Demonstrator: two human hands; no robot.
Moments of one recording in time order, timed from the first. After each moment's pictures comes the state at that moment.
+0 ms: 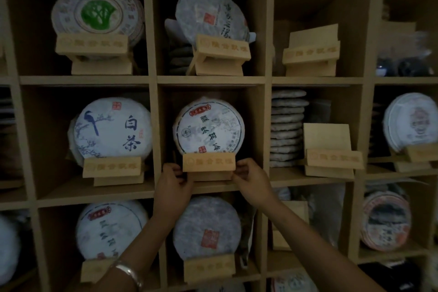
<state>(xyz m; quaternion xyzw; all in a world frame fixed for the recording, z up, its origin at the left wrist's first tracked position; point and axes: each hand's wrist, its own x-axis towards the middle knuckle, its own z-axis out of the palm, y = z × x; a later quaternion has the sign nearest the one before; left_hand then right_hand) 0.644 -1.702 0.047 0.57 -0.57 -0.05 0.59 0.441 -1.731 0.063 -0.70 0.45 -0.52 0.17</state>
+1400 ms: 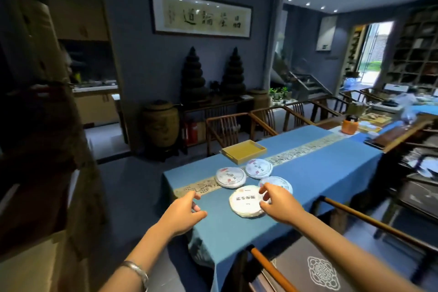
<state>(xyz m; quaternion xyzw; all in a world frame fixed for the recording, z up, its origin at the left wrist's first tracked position) 0.151 -1.145 -0.126 -0.25 -0.90 -0.33 -0.11 0.244 -0.877 -0.111 0.13 0.97 -0.22 -0.05</state>
